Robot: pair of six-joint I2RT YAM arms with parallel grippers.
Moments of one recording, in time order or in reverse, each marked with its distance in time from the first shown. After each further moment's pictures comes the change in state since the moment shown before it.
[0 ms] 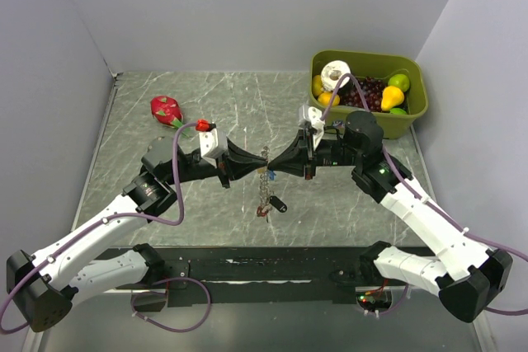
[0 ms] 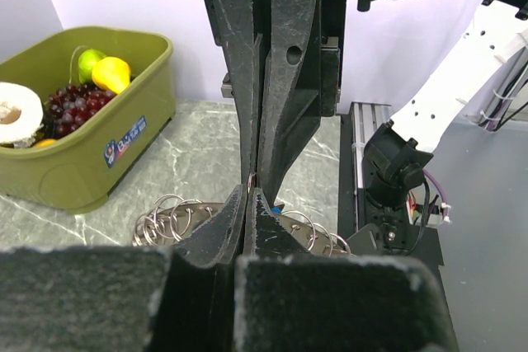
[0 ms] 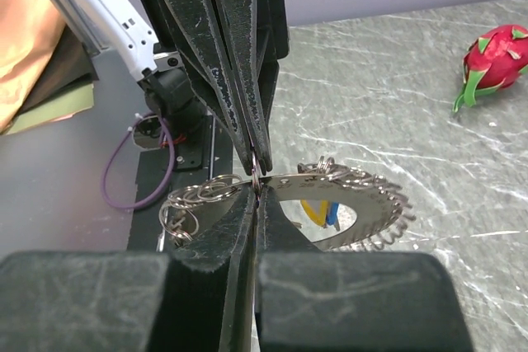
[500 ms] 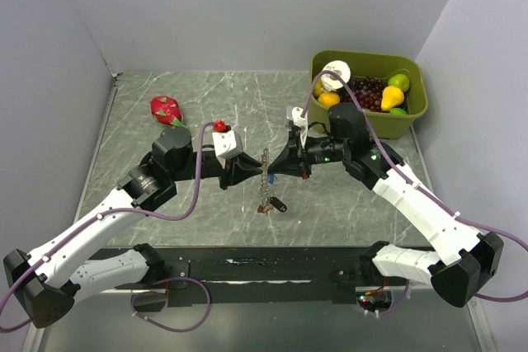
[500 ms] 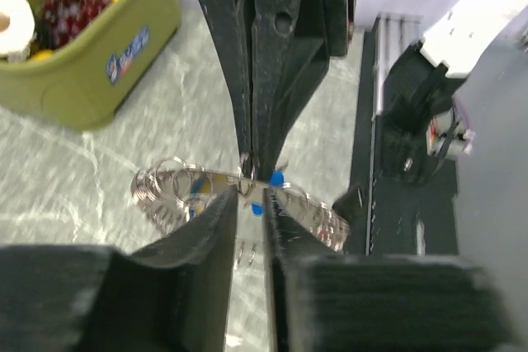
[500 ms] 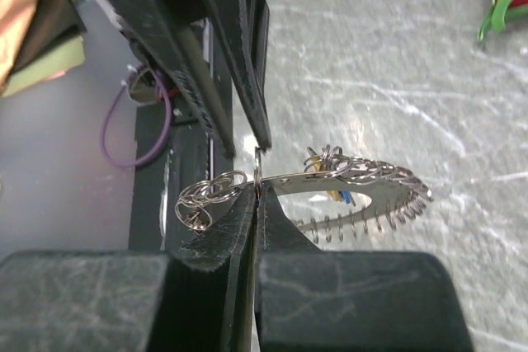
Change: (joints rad) left arm 0.000 0.031 0.126 -0.393 -0.043 0.182; right arm 0.001 0.110 0.114 -0.279 0.028 -0.143
